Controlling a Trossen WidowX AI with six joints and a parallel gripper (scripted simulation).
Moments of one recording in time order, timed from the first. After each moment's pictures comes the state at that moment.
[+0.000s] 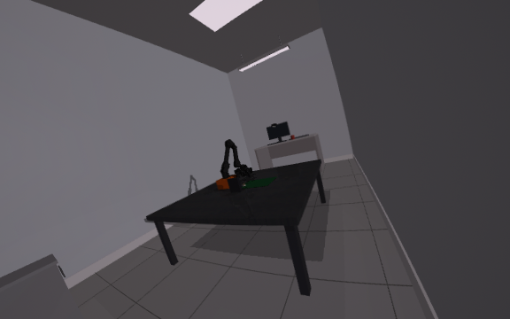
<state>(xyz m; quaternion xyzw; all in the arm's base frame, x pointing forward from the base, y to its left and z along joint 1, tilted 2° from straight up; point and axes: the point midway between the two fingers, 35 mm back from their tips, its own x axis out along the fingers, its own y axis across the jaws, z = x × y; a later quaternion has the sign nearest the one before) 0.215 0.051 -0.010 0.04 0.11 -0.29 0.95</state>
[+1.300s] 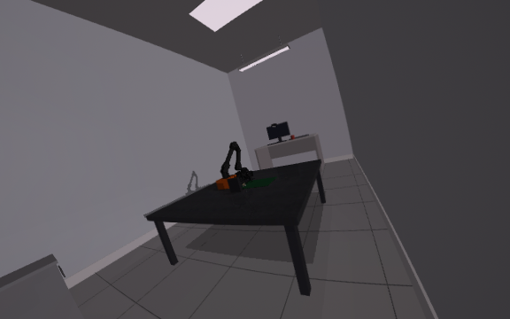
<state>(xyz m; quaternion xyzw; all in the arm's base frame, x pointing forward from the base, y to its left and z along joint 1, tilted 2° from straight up) 0.214 0.051 -0.042 0.04 0.11 -0.29 0.95</state>
